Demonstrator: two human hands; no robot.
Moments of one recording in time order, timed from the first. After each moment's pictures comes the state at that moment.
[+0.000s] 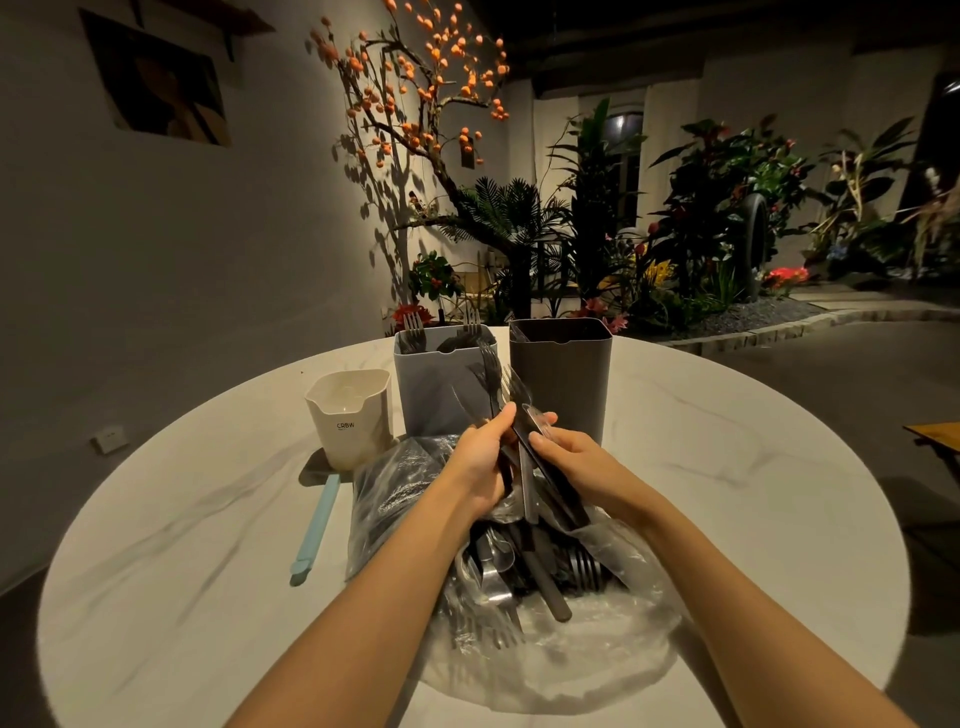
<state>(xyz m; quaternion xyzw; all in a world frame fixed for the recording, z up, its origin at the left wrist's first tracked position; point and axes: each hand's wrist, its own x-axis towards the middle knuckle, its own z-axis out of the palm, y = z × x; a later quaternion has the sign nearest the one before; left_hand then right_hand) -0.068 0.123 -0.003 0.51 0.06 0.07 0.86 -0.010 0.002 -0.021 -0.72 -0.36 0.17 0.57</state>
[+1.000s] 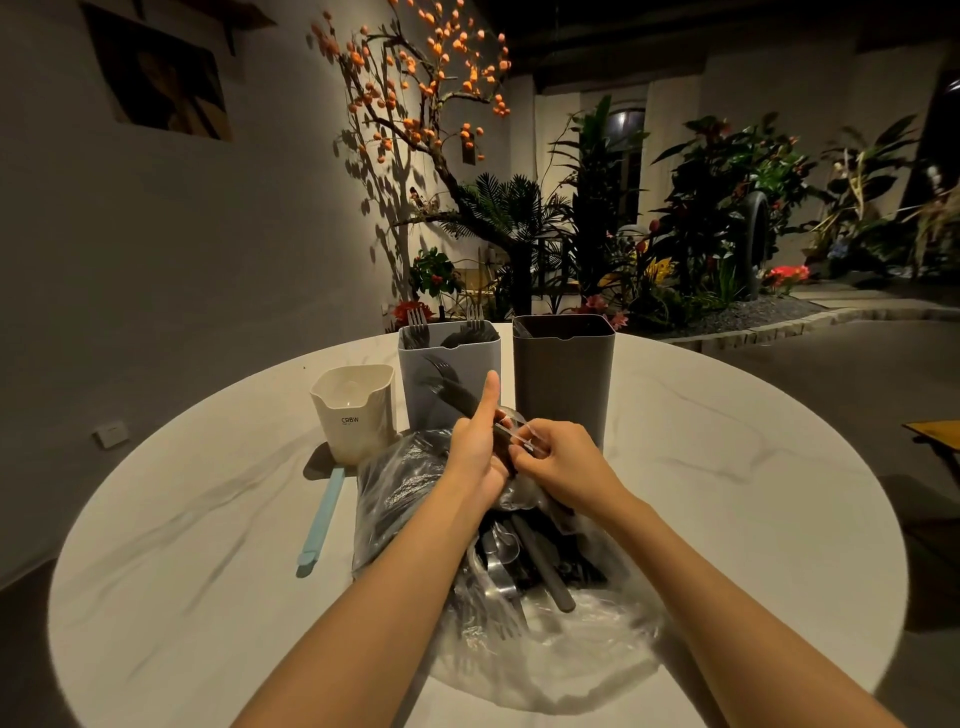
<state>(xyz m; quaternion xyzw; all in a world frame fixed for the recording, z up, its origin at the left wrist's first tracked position) -0.057 0.126 -0.005 0.44 0.18 0.19 0.86 -0.026 0.019 -0.022 -0.81 -0.38 -0.08 0.43</state>
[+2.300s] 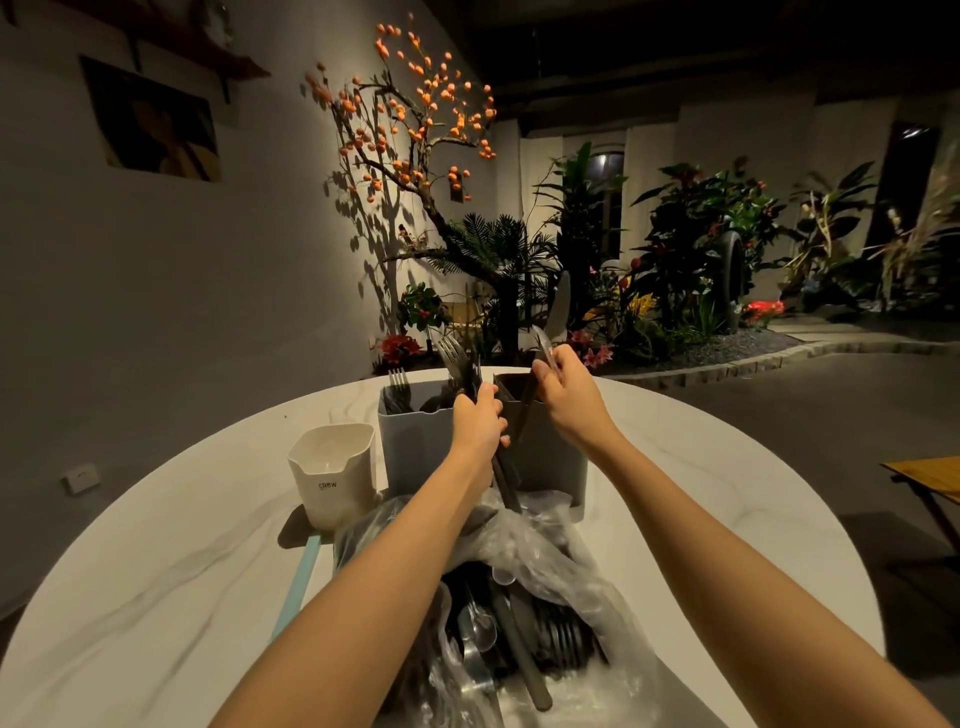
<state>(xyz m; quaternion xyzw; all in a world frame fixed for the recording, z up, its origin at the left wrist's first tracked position) -0.008 0.122 0.062 0.60 0.14 0.26 0.74 0.045 0.026 0.076 -0.75 -0.31 -0.15 0.56</state>
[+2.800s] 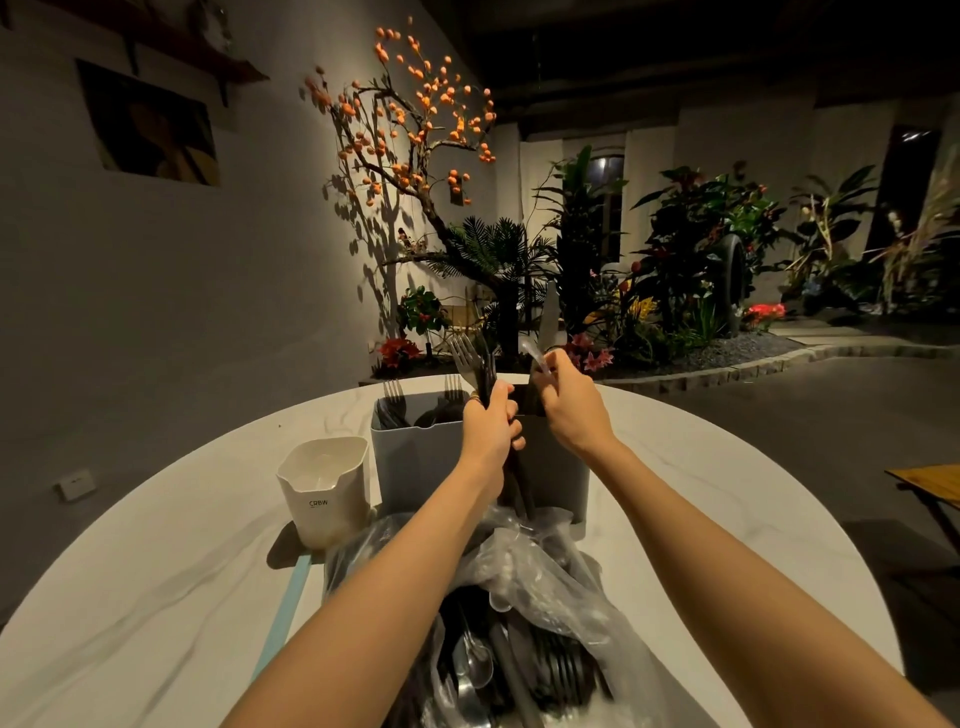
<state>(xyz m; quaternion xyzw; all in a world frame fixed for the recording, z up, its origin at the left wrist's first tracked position) 0.010 0.117 0.062 0.59 0.08 0.25 0.76 0.075 0.031 0.073 -0.82 -0.29 -0.21 0.44</state>
